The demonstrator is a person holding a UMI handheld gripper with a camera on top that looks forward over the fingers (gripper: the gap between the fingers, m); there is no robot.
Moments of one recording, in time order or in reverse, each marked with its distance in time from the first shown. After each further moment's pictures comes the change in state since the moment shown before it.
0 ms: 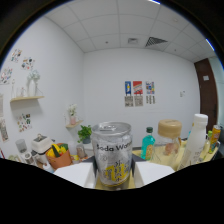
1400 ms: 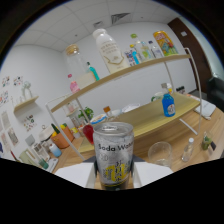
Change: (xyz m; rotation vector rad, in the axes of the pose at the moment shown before) arm 0.106 0.225 -0.128 -0.189 -0.049 0.358
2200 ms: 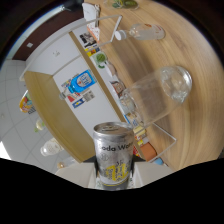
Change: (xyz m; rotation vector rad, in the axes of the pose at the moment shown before) arm 0.013 -0.047 0.006 -0.031 -0.376 1.634
